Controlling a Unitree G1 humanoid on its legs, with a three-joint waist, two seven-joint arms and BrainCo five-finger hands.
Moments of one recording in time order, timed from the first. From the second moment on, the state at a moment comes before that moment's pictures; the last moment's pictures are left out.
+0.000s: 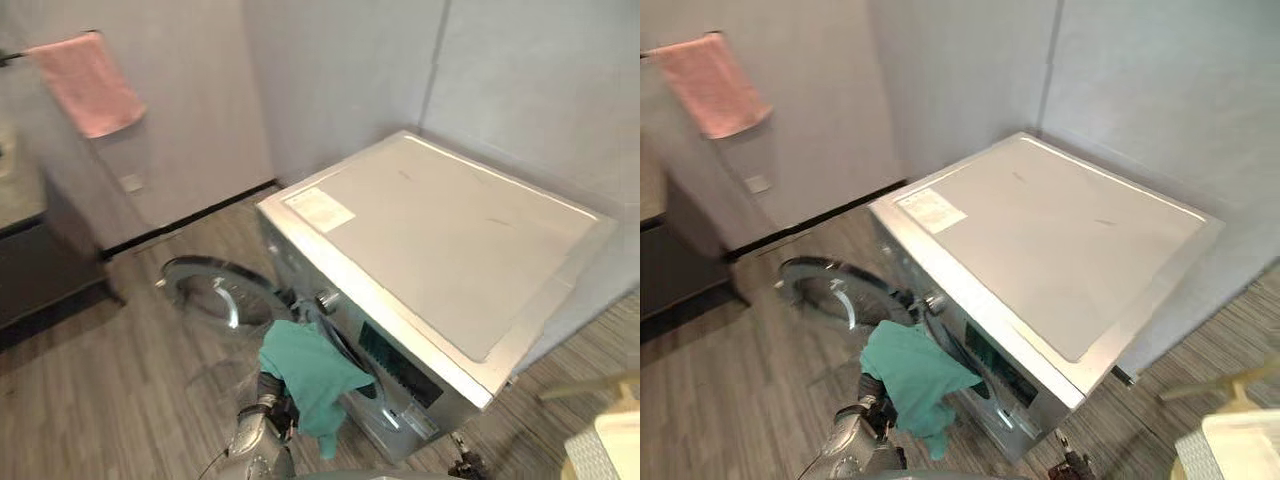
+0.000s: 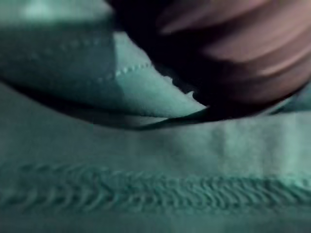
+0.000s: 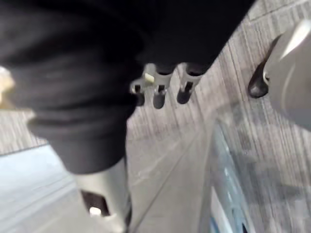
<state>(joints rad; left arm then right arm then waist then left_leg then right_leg) 0.28 -0.05 -0.11 0.30 -0.46 -0.07 -0.02 0.16 0.04 -0.35 0.88 0.68 -0.07 -0.15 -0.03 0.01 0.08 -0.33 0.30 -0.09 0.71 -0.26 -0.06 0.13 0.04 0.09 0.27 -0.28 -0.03</state>
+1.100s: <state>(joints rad) 0.25 0.00 -0.15 0.48 -0.46 -0.05 -0.04 0.06 -0.03 -0.38 1.08 0.57 -0.04 -0.08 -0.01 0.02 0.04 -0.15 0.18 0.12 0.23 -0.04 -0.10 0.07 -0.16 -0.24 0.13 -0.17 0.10</state>
